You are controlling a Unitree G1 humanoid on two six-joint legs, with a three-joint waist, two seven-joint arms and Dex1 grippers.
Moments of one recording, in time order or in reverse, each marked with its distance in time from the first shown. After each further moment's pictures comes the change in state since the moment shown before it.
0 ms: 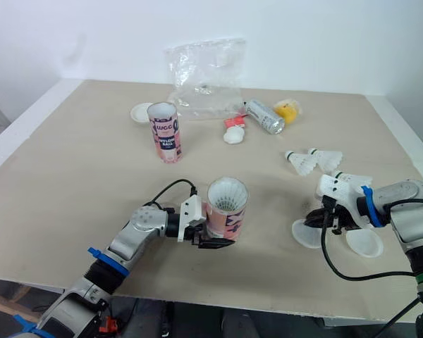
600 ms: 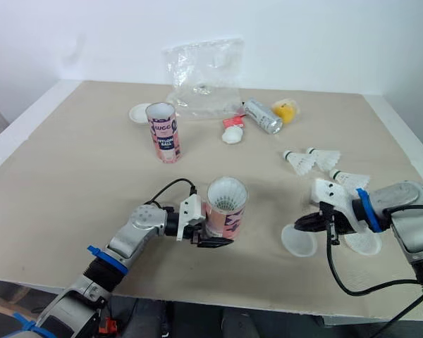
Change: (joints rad) left arm -0.018 0.013 0.000 0.016 -0.009 0.013 -0.023; right arm 0.087 -0.060 -0.118 -0.291 0.144 0.055 0.065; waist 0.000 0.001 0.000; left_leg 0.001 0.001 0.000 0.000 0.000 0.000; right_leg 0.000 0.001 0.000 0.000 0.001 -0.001
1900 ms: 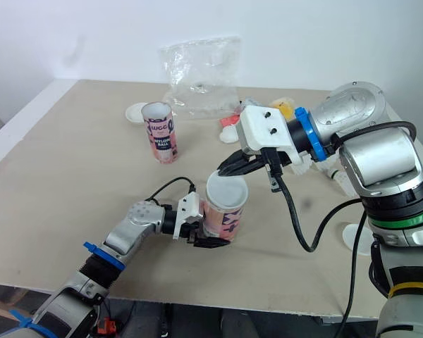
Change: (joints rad) left arm -0.016 0.027 -0.012 -0.030 -0.017 0.062 -0.033; right arm -0.639 0.249 0.254 -0.181 0.066 0.051 0.041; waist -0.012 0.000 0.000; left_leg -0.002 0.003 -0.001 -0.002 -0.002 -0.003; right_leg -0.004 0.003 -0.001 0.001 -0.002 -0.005
